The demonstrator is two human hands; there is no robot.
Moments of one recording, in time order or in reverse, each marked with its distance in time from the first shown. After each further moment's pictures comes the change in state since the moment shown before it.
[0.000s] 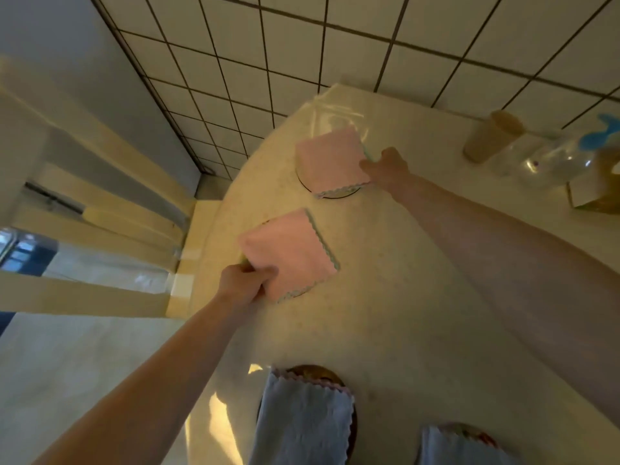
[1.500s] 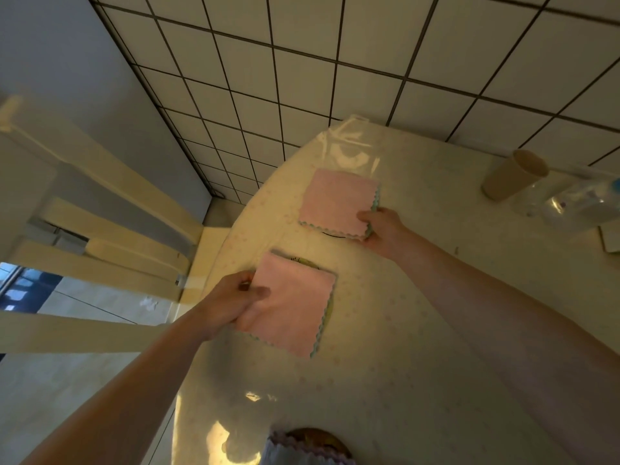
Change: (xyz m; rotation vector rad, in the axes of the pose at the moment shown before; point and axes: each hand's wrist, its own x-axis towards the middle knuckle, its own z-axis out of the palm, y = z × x) left_hand 0.050 0.037 -0.031 0.324 -0.292 0.138; right_hand 0.022 0.017 0.047 0.982 -0.276 0.353
